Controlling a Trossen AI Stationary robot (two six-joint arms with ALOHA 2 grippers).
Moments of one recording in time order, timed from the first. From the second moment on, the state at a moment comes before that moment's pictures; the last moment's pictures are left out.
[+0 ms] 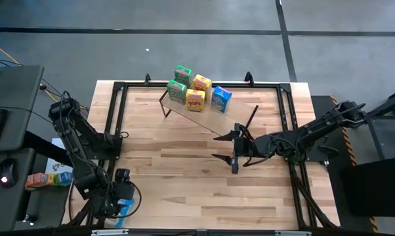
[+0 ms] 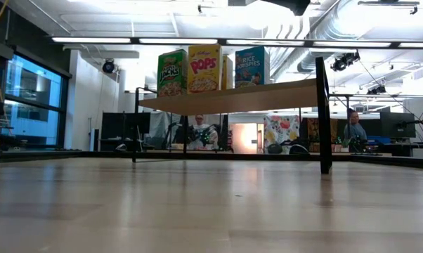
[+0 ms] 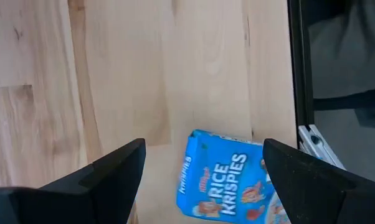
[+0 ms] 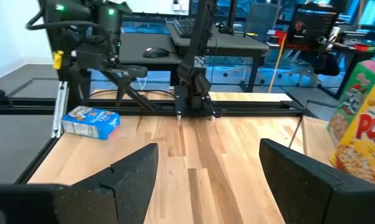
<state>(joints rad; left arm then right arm) -1.11 1.38 1.00 -0.92 -0.22 -0.98 0.37 1.27 0.79 0.33 0.45 0.00</state>
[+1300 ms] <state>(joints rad) -0.98 1.64 0.99 -0.81 -0.16 -0.88 0.37 1.27 0.79 0.31 0.44 0.00</state>
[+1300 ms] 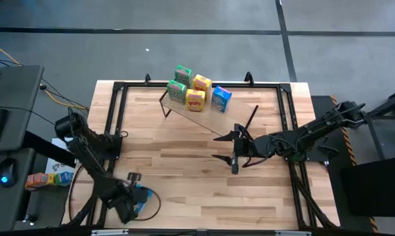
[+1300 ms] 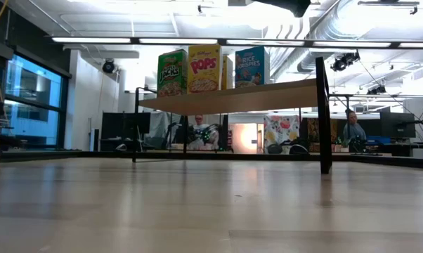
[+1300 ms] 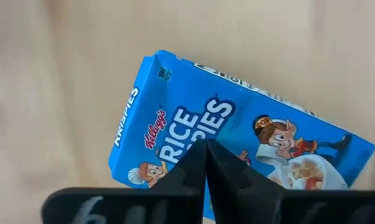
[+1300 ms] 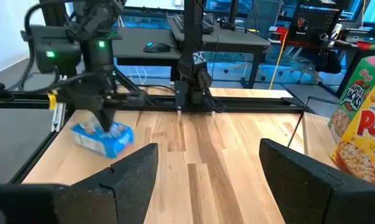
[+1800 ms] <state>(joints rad) -0.51 1.64 1.00 -0.60 -0.44 -0.24 0.37 1.27 0.79 0.28 0.43 0.03</state>
